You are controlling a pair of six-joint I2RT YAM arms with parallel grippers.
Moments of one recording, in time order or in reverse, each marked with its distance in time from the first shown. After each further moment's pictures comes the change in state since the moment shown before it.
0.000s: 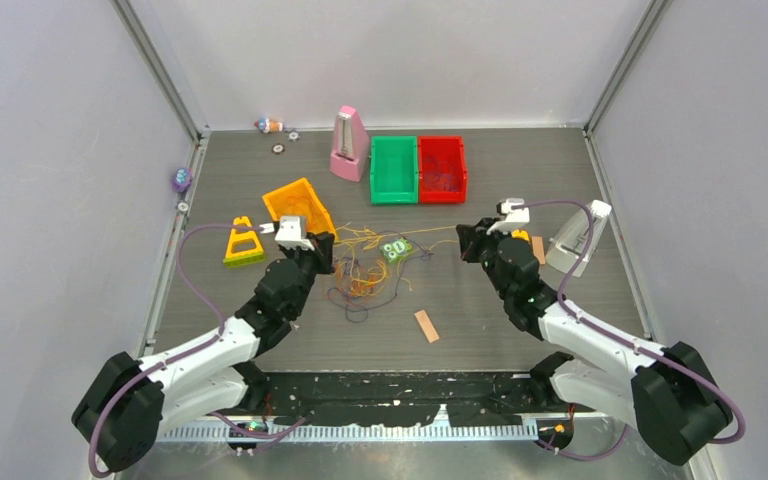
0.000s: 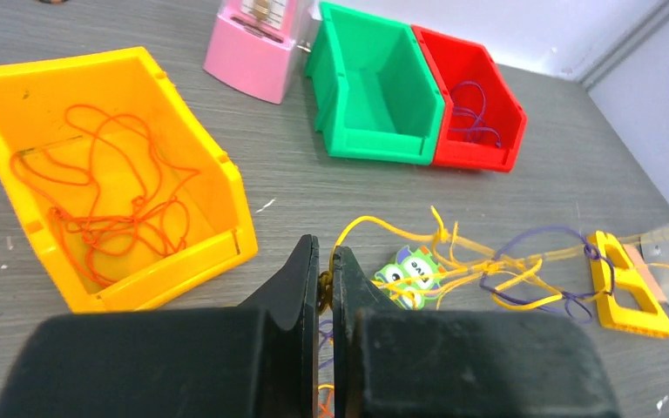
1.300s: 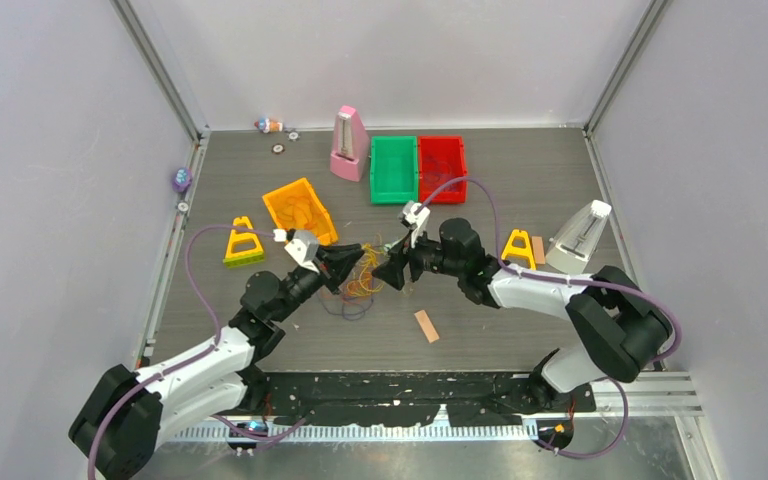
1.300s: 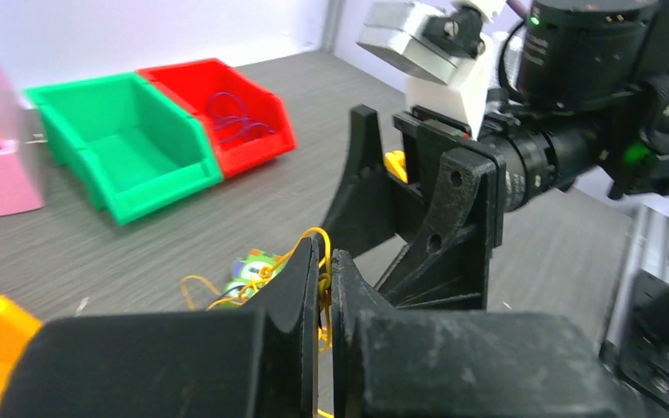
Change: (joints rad) left arm 0.039 -0.067 -0.092 0.252 0.614 0.134; right arm 0.153 0.480 0.277 0.033 -0.735 -0.257
